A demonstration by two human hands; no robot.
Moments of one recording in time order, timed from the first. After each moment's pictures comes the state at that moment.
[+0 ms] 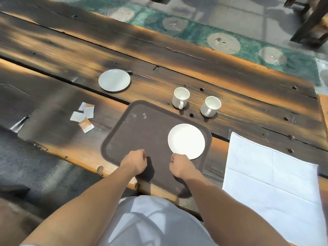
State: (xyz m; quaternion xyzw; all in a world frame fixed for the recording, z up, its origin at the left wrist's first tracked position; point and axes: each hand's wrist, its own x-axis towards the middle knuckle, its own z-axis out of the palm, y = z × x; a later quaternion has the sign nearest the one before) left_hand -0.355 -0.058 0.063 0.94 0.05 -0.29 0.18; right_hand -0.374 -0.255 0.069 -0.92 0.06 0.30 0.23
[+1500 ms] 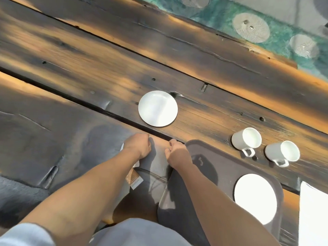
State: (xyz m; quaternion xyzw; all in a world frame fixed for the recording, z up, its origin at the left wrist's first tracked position) left_hand -0.038 0.181 0.042 0.95 -0.02 -0.29 0.10; right_hand -0.072 0.018 0.033 -0.91 0.15 0.32 0.23
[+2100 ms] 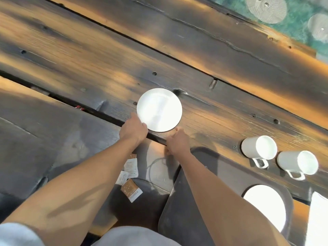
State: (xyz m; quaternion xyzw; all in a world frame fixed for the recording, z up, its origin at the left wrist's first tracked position) left_hand 0.043 0.181 0.022 0.92 0.19 -0.24 0.23; right_hand 0.003 0.024 0.000 -0.86 0.27 0.24 0.37
